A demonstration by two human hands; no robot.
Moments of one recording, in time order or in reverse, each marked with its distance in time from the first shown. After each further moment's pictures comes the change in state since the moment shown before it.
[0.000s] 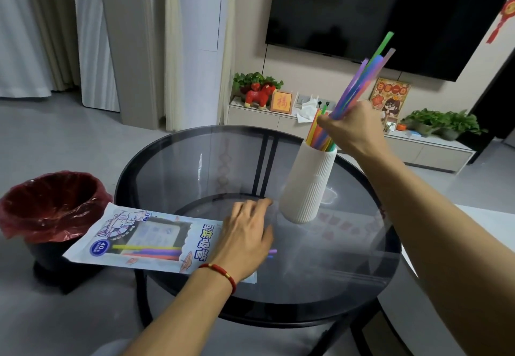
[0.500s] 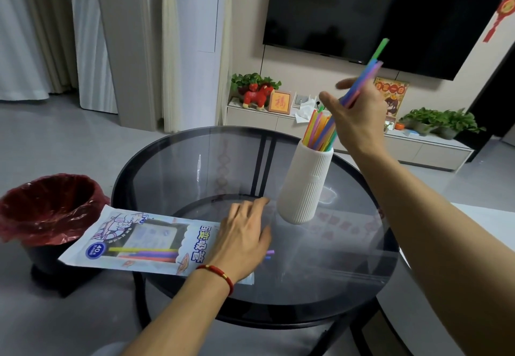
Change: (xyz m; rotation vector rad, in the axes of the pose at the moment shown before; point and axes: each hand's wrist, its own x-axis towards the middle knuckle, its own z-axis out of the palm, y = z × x) left_hand 0.001 -0.002 0.002 -0.017 -0.002 -0.009; right_hand 0.001 -0.007 -0.005 0.243 0.191 -0.101
